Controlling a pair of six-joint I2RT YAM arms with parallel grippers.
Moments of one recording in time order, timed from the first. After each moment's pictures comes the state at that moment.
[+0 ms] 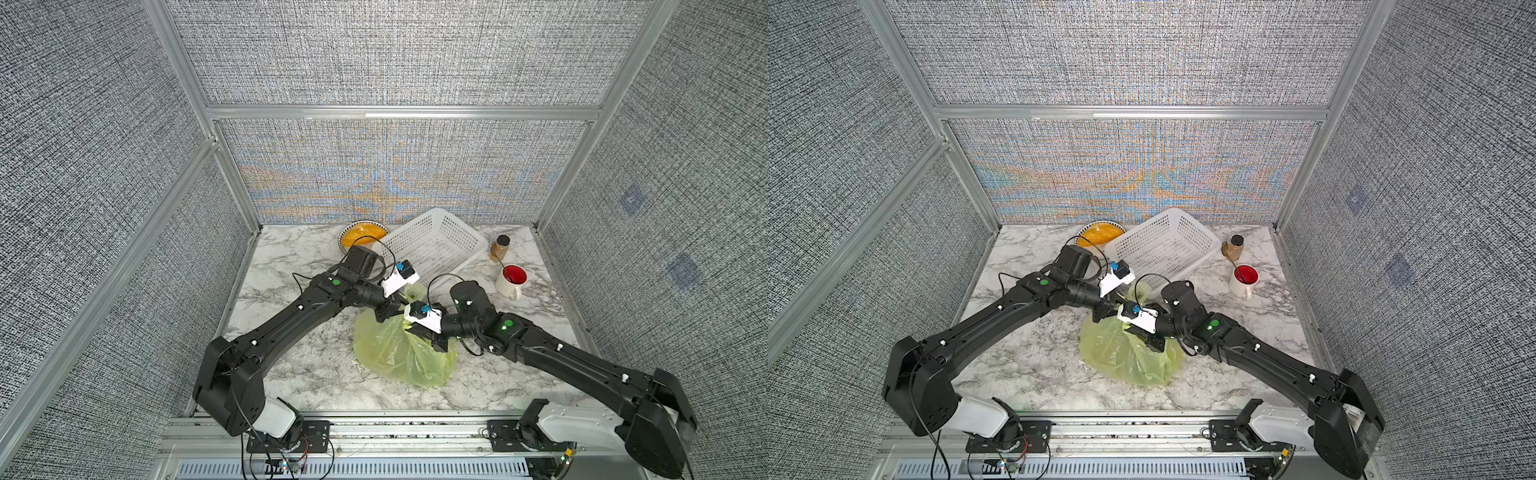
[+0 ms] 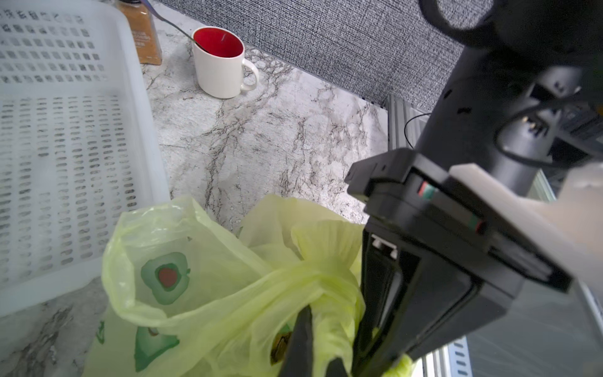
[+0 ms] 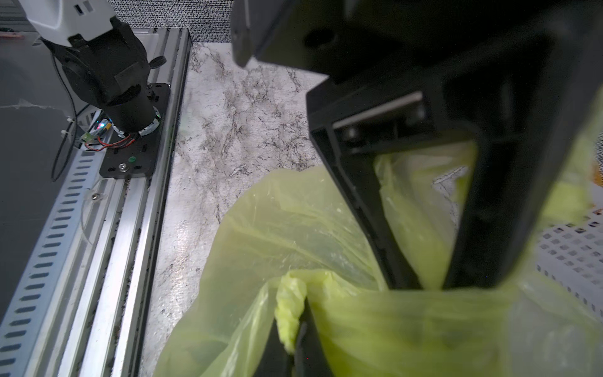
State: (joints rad) left arm -0.64 1.46 1.16 -0.50 0.81 0.24; right arm 0.77 1.22 0.82 -0.21 -0.47 -0.45
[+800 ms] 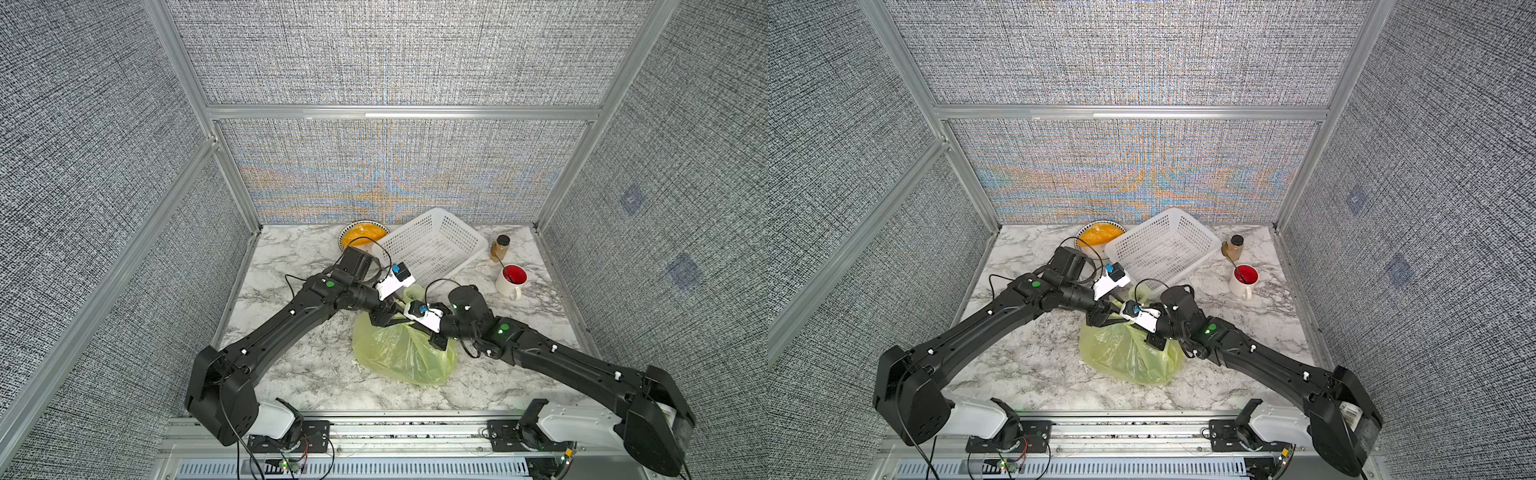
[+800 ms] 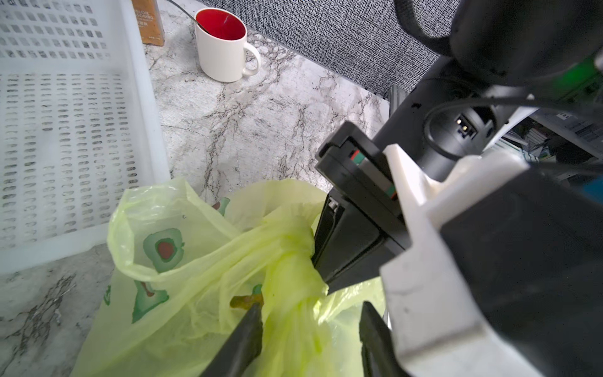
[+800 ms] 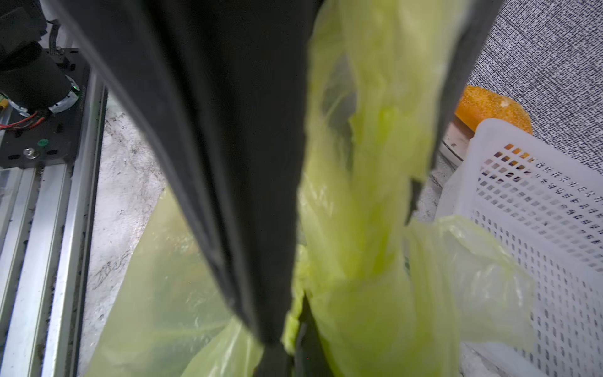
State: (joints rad) left arm -0.63 1.43 1.18 -0.62 0.78 0.31; right arm 0.78 1.22 0.77 -0.16 -0.31 -0.43
